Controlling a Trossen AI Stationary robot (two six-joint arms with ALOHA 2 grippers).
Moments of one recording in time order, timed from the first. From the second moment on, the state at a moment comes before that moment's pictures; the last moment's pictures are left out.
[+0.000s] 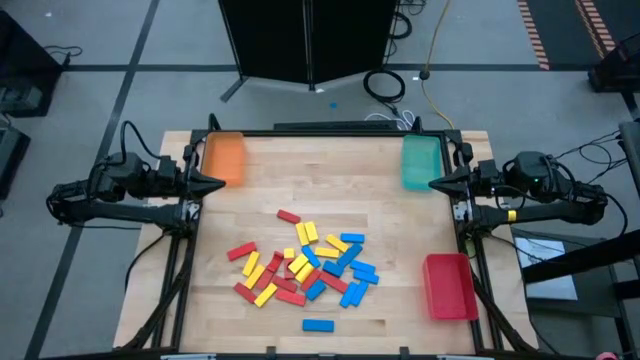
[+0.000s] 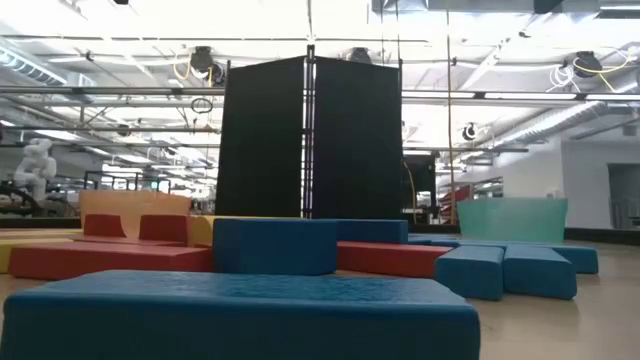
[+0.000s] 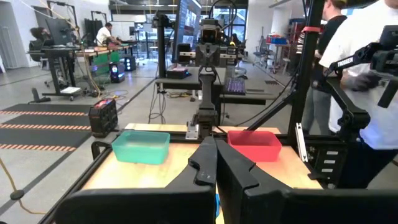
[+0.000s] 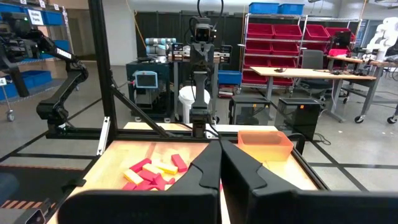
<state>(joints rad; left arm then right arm) 0.00 0.39 0.78 -0.39 0.00 0.00 0.00 0.39 0.79 -0.39 0.00 0.00</state>
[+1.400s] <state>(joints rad) 0.00 0.32 0.52 -0.31 0.03 0.07 0.00 0.44 0.41 0.29 -0.06 0.07</state>
